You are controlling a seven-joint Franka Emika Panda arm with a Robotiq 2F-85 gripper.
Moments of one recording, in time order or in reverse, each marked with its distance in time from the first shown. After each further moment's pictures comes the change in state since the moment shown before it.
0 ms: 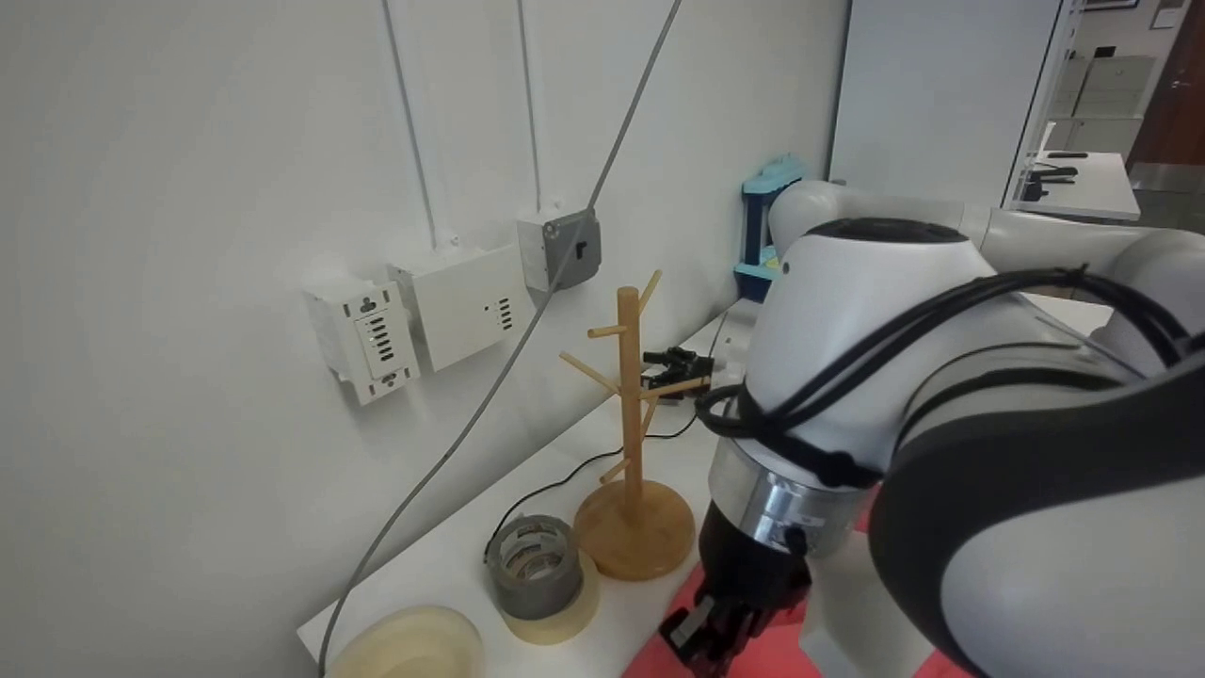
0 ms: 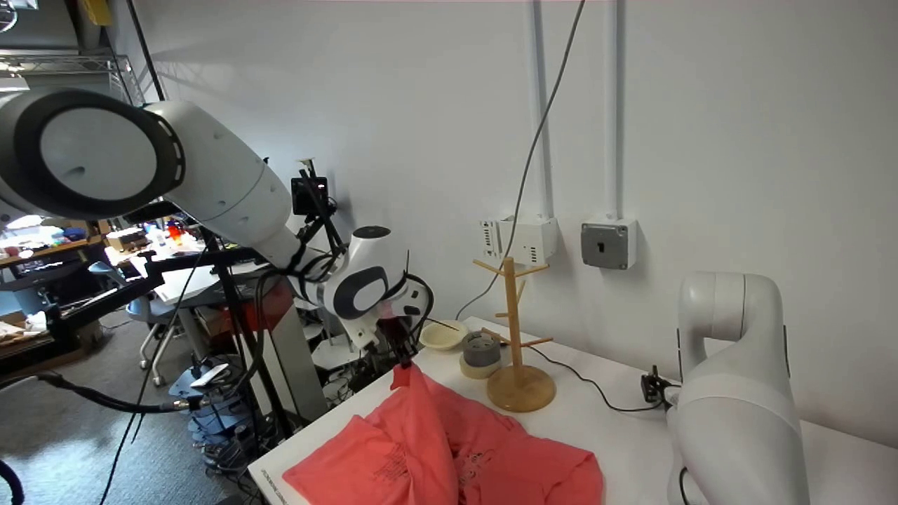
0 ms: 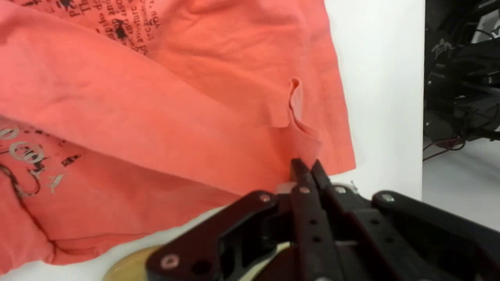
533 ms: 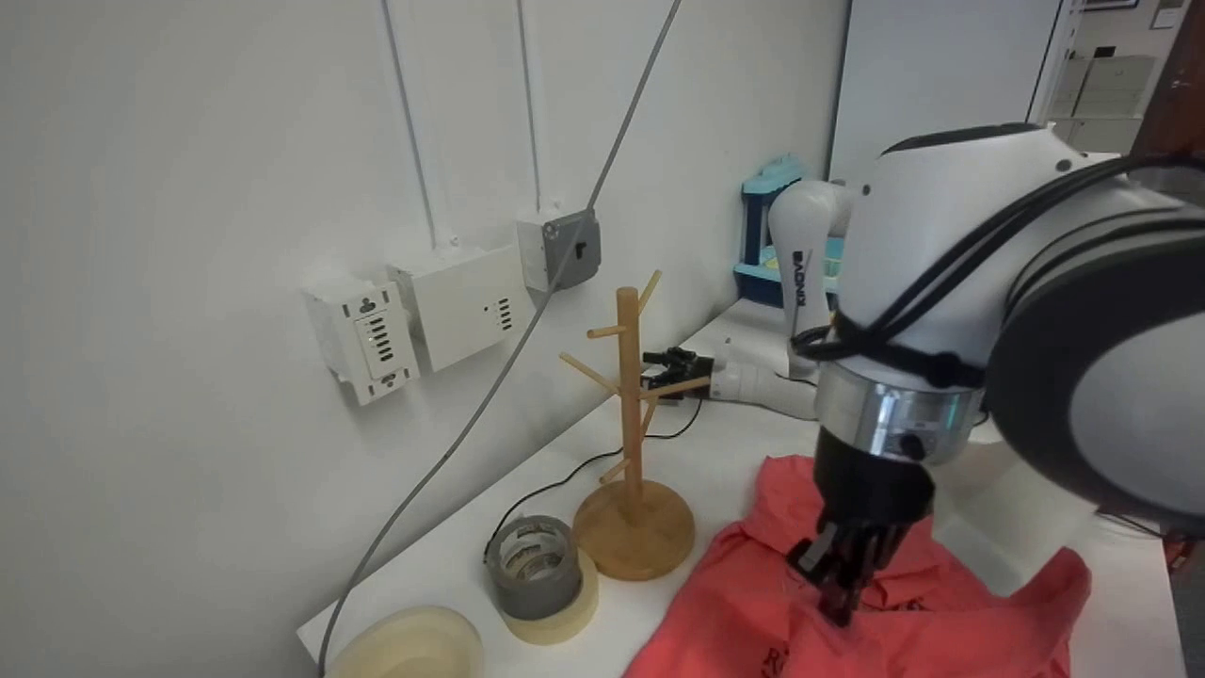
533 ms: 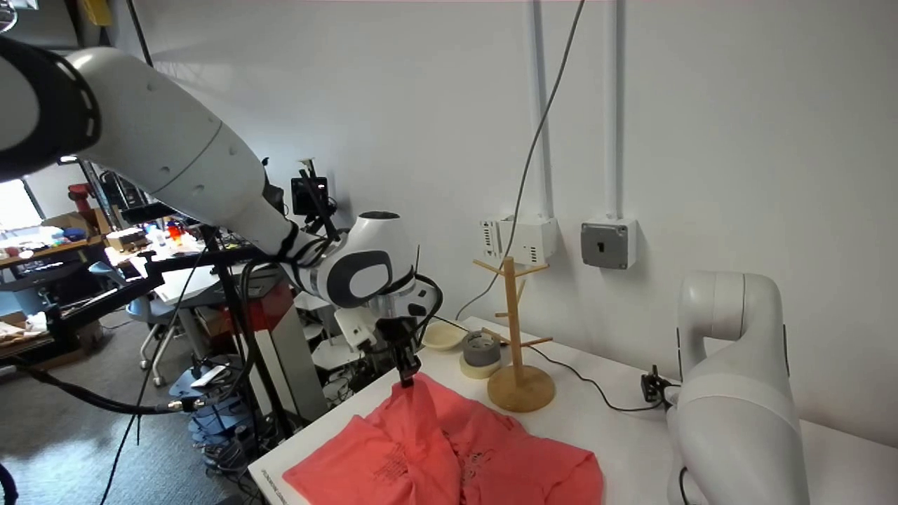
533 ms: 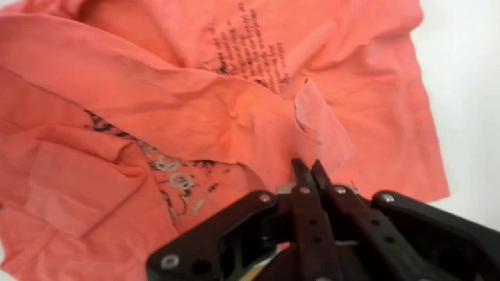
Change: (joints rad) arm -0.046 -0.194 -0.084 -0.155 -0.053 -0.209 -0.001
